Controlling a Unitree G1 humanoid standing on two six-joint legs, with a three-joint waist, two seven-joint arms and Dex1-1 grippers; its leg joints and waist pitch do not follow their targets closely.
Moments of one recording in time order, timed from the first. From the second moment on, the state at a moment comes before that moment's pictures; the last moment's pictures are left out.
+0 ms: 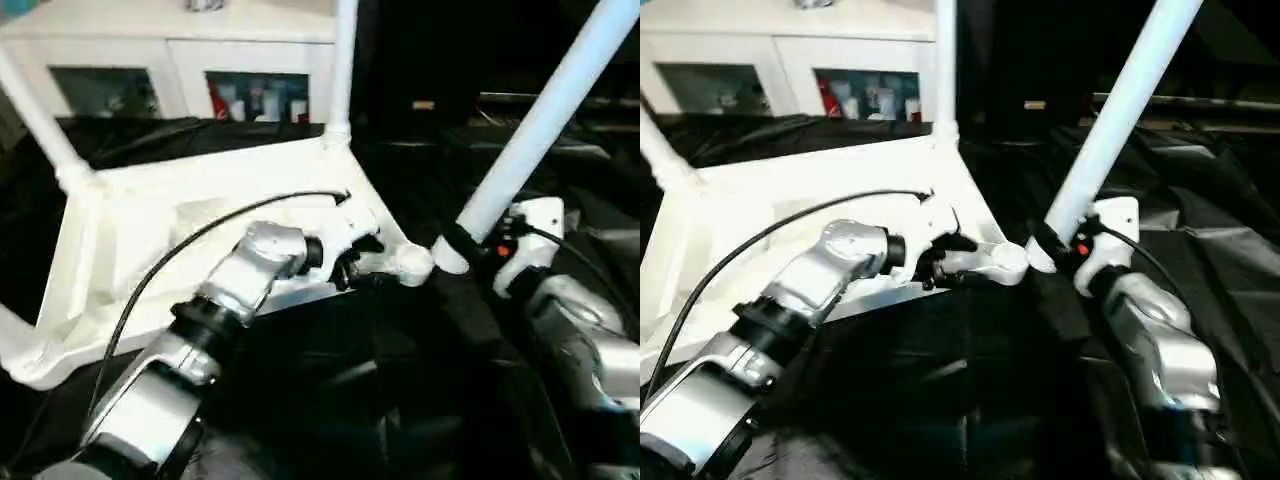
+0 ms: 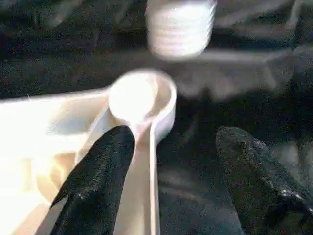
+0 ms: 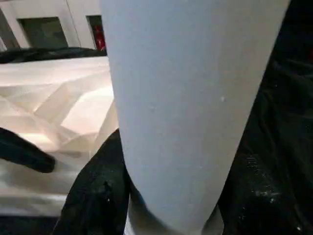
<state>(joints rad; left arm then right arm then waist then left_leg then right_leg) -0.79 0.18 -0.42 0.63 -0.02 0.23 -0.90 -0.26 -0.36 -0.13 0.05 0.36 0.39 0.46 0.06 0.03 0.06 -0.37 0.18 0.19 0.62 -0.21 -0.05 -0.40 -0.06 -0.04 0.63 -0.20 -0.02</state>
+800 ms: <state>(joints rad) -0.85 0.13 -0.39 0.89 0.03 0.18 -0.84 -0.23 -0.36 -0.10 0.00 0.35 0.41 0.47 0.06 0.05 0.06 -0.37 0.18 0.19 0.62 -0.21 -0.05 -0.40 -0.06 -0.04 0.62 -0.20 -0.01</state>
